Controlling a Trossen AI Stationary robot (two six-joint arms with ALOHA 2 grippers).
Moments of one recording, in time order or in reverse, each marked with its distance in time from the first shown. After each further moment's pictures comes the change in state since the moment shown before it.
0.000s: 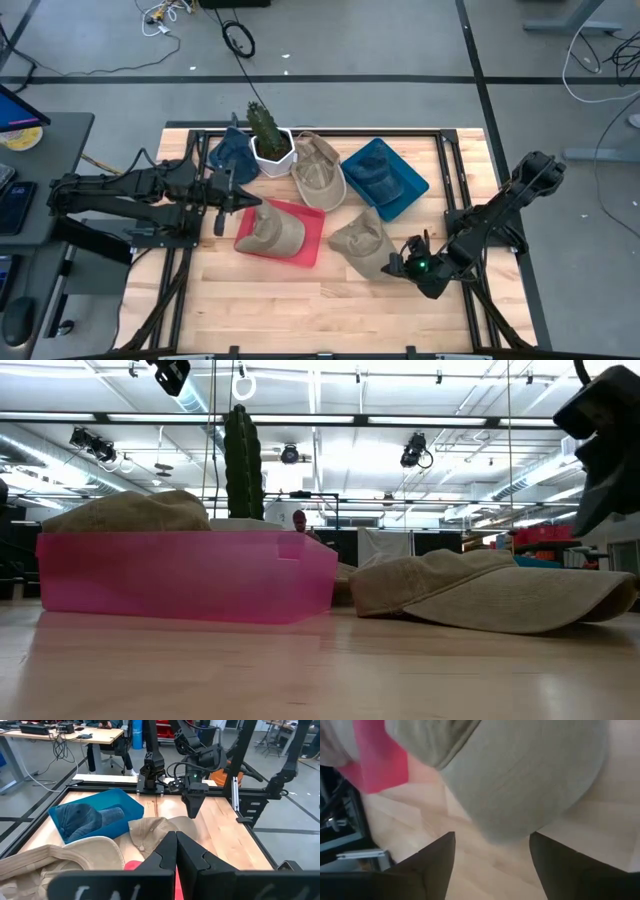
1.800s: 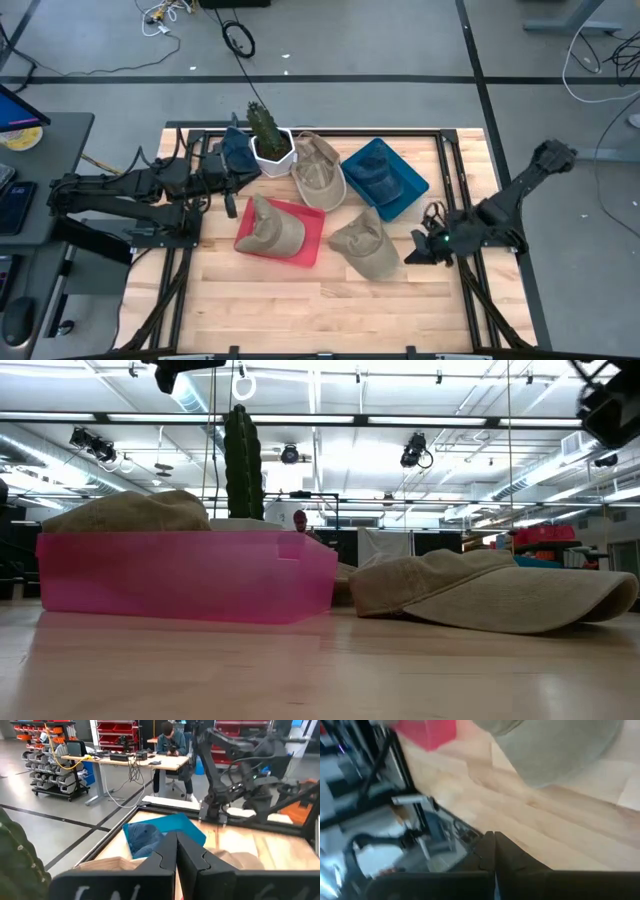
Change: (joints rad) left arm 0.000 0.000 -0.002 0.110 -0.365 0.006; right arm -0.093 -0.554 0.011 -0.258 -0.246 -0.141
